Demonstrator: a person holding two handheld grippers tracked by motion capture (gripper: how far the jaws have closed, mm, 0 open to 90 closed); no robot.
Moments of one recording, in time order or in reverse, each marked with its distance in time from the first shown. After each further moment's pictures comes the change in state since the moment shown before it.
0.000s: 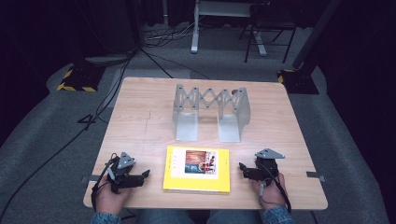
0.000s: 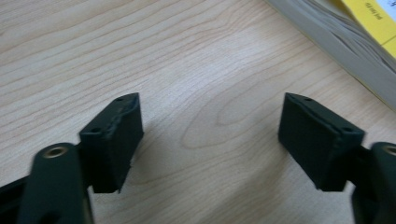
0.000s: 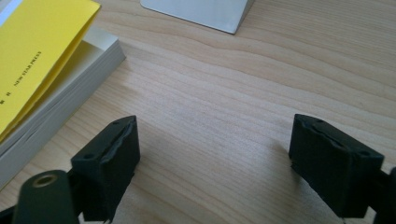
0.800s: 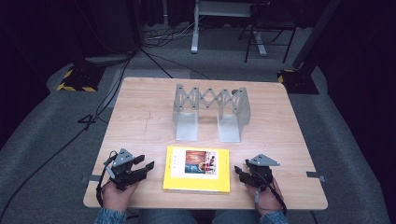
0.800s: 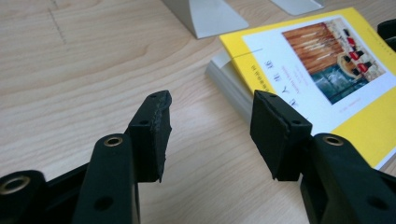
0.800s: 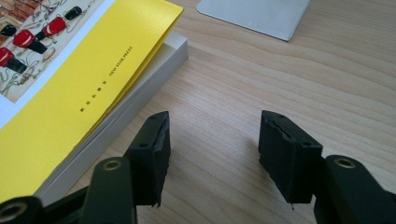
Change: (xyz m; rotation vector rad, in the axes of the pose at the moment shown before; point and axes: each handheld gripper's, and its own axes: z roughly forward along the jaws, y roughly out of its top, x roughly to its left) left arm -0.019 0.024 -0.016 -0.180 -0.097 -0.142; right arm 0.029 -0.005 -0.008 -0.039 0.058 -0.043
